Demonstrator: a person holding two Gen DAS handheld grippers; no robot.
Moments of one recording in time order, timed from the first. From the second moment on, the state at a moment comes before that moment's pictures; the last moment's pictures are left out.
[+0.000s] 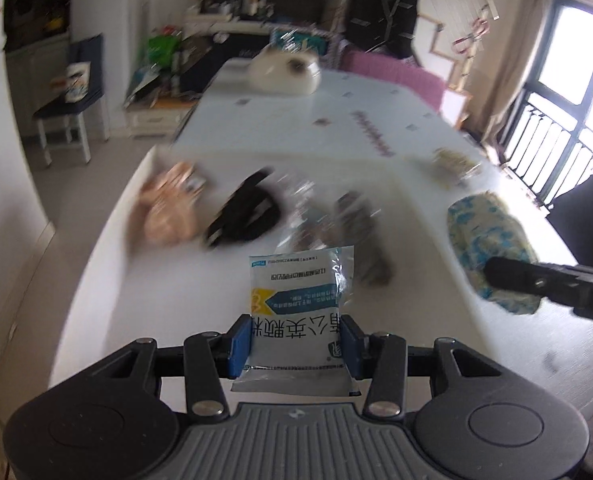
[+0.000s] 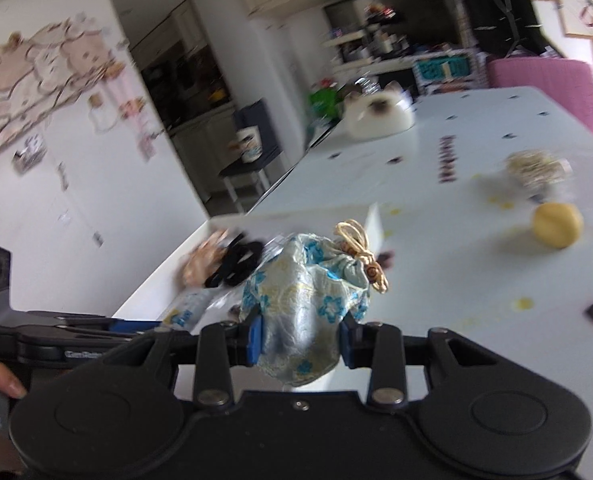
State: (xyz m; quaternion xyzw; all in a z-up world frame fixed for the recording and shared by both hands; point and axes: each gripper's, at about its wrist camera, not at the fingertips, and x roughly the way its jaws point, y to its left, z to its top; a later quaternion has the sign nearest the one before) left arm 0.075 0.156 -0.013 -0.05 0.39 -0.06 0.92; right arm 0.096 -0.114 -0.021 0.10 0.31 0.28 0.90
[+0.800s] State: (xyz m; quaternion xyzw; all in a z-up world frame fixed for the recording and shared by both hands) left arm 0.120 0.195 -0.040 0.09 0.41 0.02 0.91; right arm 0.091 -0.028 -0.033 0.06 0.37 0.34 0.86
